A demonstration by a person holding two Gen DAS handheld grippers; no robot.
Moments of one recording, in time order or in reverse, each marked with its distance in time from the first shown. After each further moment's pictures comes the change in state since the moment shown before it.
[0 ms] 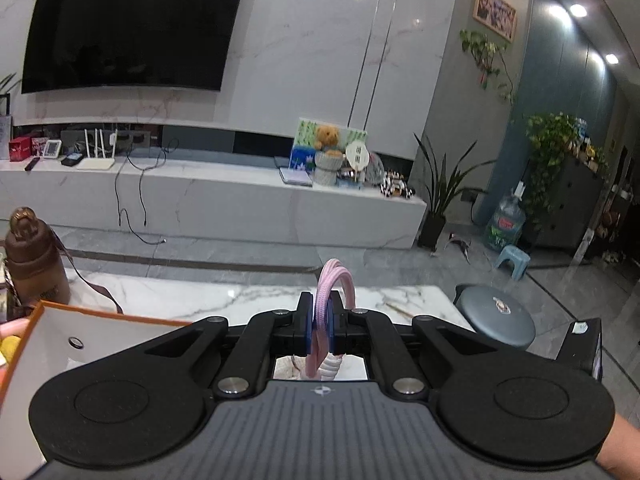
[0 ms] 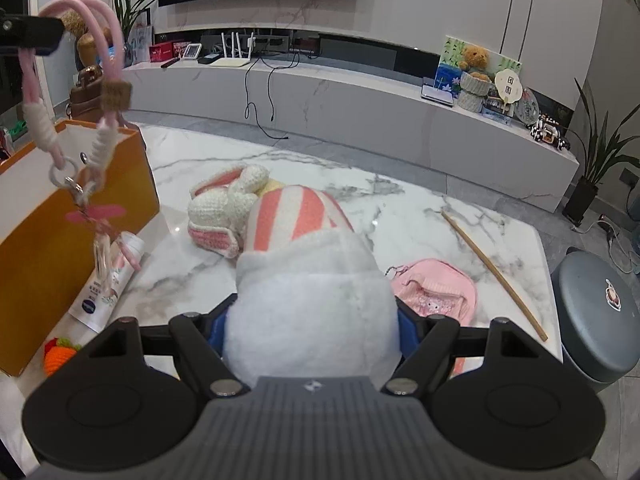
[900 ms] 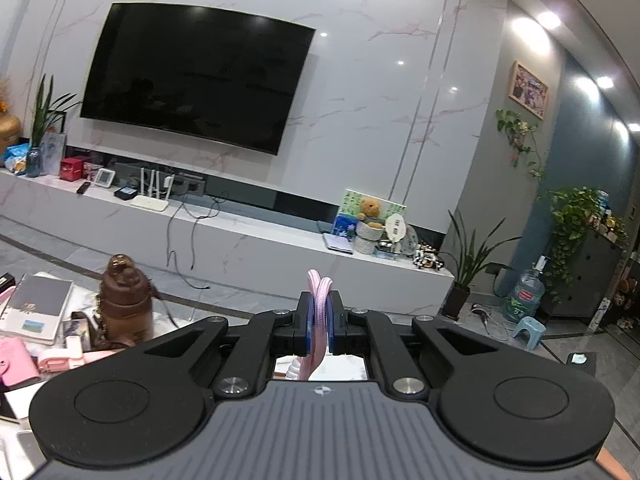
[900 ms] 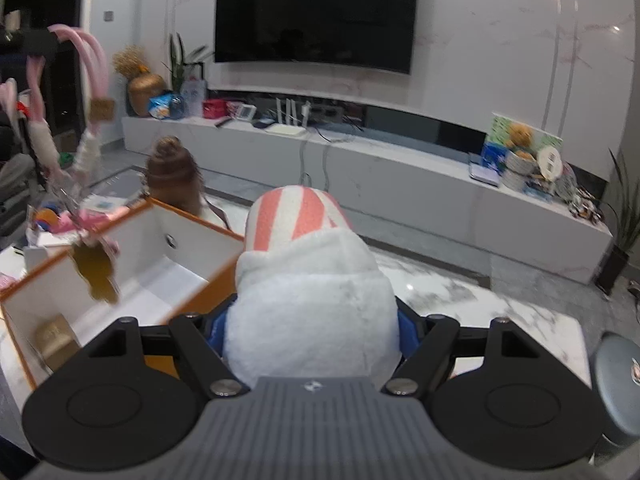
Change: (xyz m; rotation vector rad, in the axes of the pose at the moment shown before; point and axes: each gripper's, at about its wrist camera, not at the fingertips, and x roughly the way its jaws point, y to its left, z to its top) left arm -0.106 0.087 0.033 -0.106 -0.172 0.080; right arm -0.049 0.105 0.065 -0.072 -0.205 0.124
